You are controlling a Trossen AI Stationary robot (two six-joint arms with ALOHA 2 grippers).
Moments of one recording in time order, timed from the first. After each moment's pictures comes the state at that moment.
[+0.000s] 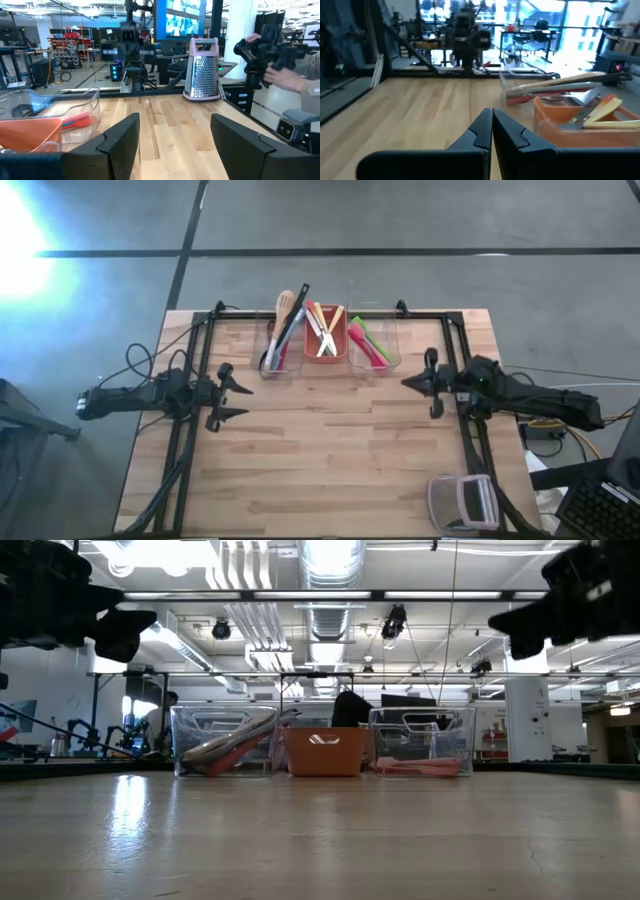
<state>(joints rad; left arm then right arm) 0.05 0.04 0.01 0.05 0.20 0.00 -0.25 0.27 0.16 0.07 -0.23 0.00</state>
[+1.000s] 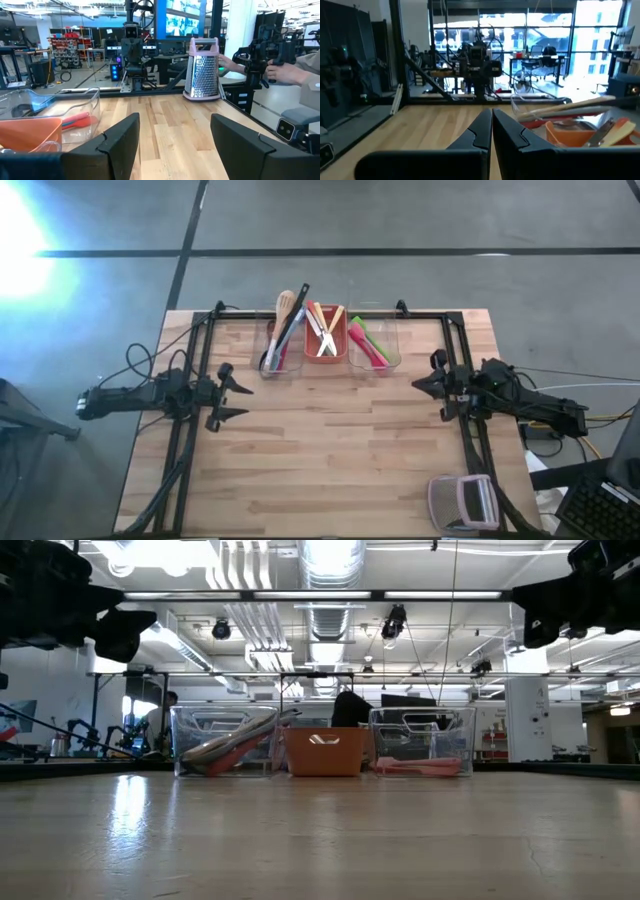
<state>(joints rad) 0.05 0.04 0.01 0.04 0.20 0.00 -0.25 0.00 0.10 0.03 -0.29 0.07</state>
